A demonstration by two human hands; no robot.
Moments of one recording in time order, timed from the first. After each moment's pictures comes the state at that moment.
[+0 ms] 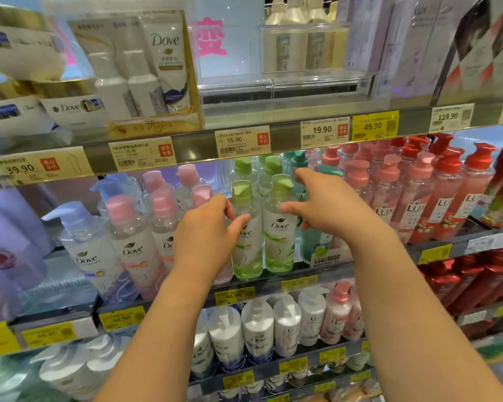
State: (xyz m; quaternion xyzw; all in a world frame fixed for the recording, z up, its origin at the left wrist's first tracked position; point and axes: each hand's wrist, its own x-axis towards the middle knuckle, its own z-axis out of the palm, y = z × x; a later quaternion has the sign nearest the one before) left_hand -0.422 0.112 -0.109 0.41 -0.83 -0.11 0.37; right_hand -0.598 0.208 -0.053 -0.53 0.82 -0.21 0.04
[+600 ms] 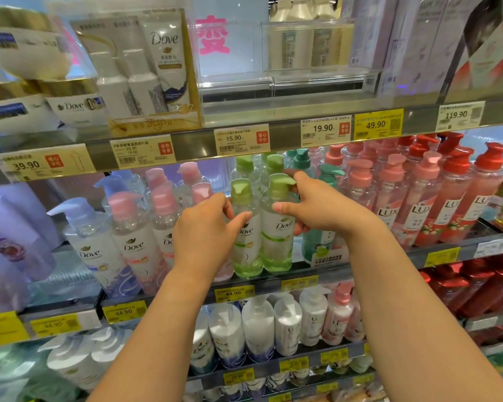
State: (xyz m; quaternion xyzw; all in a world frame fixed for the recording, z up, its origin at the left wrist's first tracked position) left_hand -0.428 0.115 -0.111 0.43 -0.80 -0.07 0.41; right_hand -0.618 0.188 -0.070 -0.56 0.74 -0.30 0.21
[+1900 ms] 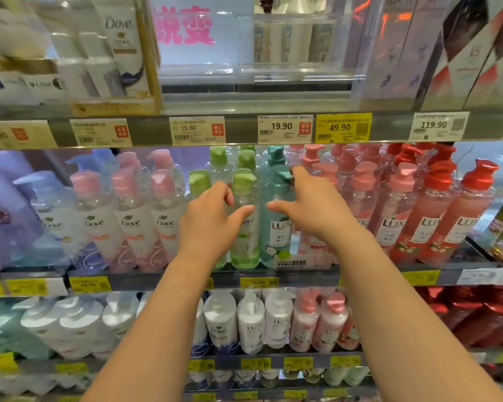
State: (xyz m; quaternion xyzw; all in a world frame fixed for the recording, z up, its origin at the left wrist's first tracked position) left_hand -0.507 0.152 -0.121 0.48 -0.77 -0.13 0.40; right_hand -0.673 0.220 -0.074 -0.58 0.77 -0.25 0.06
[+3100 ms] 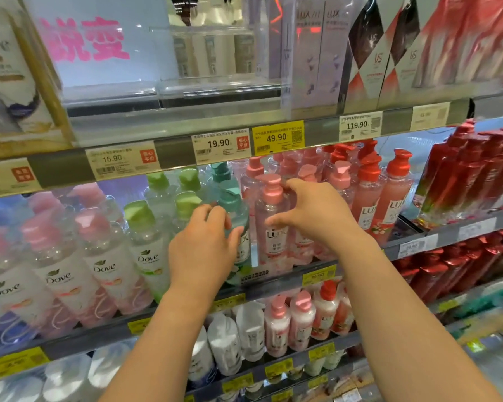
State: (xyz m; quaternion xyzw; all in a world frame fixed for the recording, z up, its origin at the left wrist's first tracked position) left_hand -0.556 0.161 -0.128 0.37 -0.85 0.01 0.36; right_hand -0.727 0.256 -0.072 -0.50 0.83 -0.24 0.02
